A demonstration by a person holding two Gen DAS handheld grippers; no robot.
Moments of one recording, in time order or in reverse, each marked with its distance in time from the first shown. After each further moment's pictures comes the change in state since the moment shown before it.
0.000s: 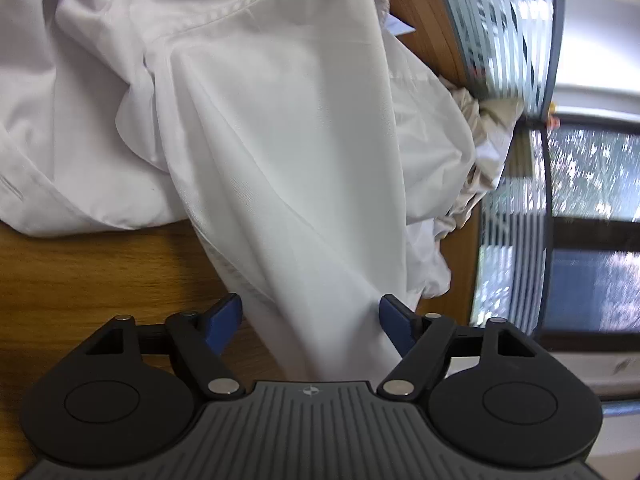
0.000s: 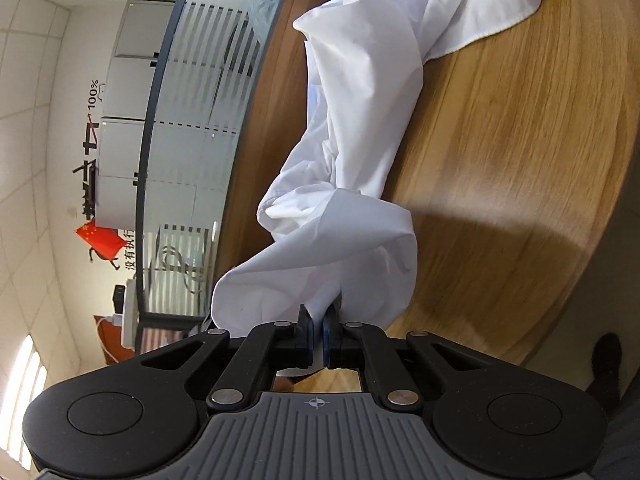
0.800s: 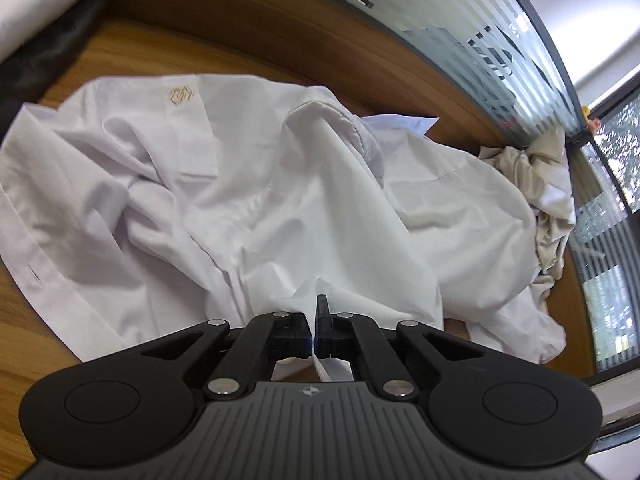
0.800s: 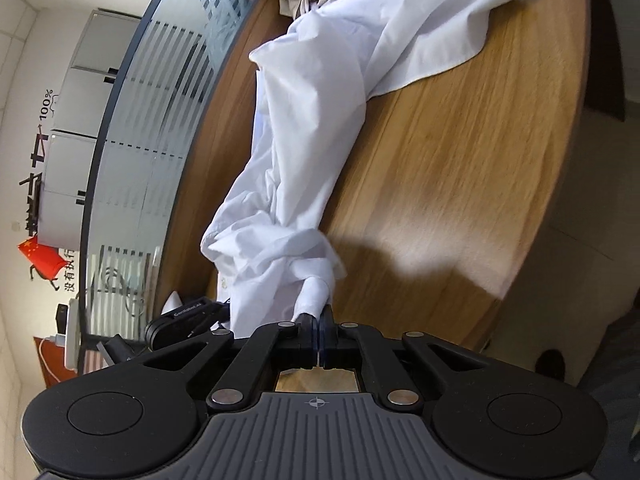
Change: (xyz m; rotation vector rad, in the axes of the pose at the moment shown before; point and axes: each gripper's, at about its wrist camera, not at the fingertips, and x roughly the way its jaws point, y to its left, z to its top) left arm -0.041 -0.037 0.006 0.326 -0.404 0.376; right arm -0.031 0.005 -0.009 -0.024 -0.127 -0.222
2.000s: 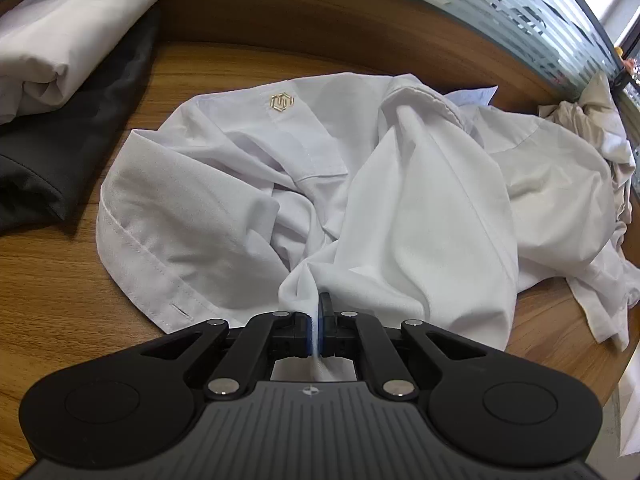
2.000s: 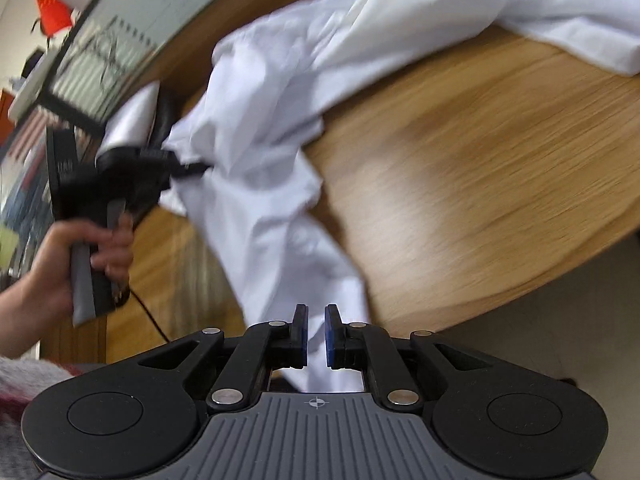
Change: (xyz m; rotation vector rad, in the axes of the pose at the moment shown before) left arm -0.014 0.065 0.005 0.173 0.022 0.198; right arm 0.089 0.020 -0.049 -0.578 0.359 -0.149
